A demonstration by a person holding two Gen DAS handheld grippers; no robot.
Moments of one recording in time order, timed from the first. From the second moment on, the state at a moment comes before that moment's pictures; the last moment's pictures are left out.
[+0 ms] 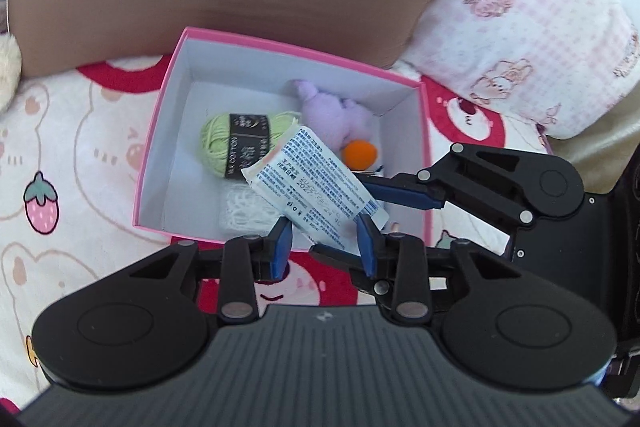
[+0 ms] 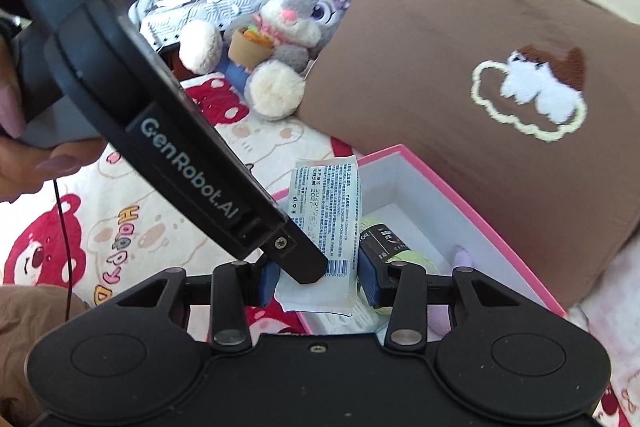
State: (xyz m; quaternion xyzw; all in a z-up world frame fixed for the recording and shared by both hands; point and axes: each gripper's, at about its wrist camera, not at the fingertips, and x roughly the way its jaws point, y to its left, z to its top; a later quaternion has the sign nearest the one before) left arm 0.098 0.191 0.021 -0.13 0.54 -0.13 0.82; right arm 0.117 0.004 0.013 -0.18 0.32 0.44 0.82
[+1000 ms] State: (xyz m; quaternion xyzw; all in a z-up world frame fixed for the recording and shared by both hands) left arm 0.151 0.211 -0.066 -0.10 0.56 -0.10 0.81; right arm 0.201 0.049 -0.083 -0.22 0.44 0.51 0.70
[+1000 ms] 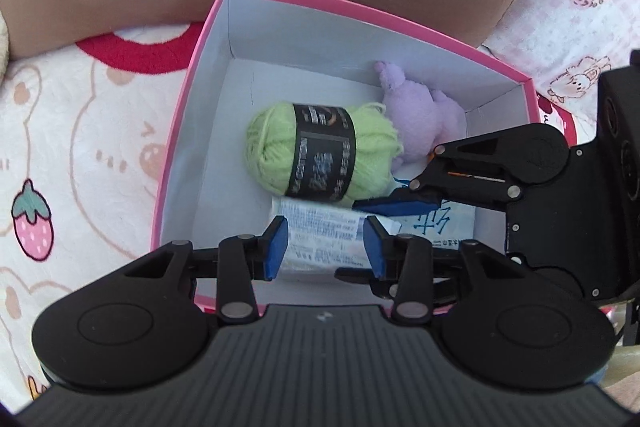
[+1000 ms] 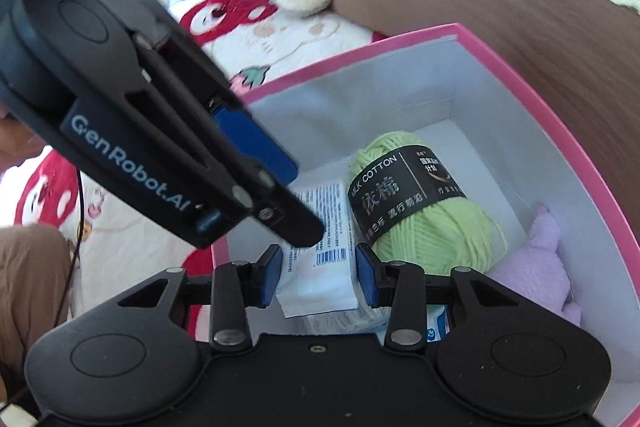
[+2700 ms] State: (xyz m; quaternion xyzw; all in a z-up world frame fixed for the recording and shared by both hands) left arm -0.007 0.119 0.070 -0.01 0.46 -0.17 0.87; right arm 0.032 -0.088 0.061 -0.10 0.37 0.22 0.90
